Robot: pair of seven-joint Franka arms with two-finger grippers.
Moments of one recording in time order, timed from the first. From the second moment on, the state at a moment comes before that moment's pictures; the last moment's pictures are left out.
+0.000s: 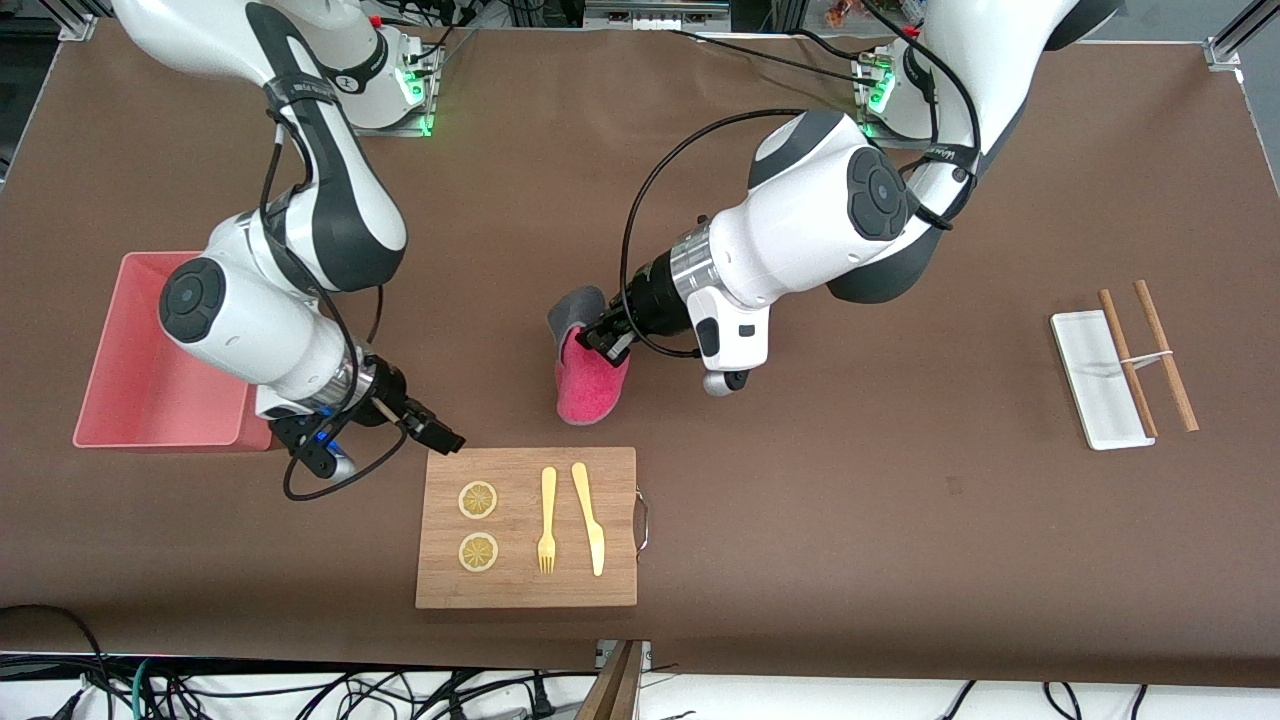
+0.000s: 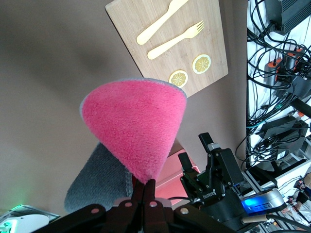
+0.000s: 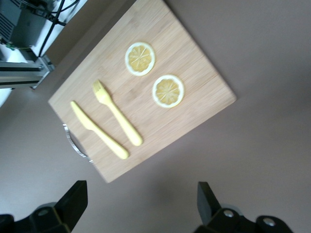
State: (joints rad) left arm -0.22 0.71 -0.61 -1.11 -0.22 2.21 -1.62; right arm 0.30 0.53 0.01 -1.49 0.34 2.21 0.80
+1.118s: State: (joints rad) left arm -0.22 0.72 -0.61 -1.10 -0.22 2.22 -1.63; right arm 0.38 0.73 0.01 -1.32 0.53 2.35 0.82
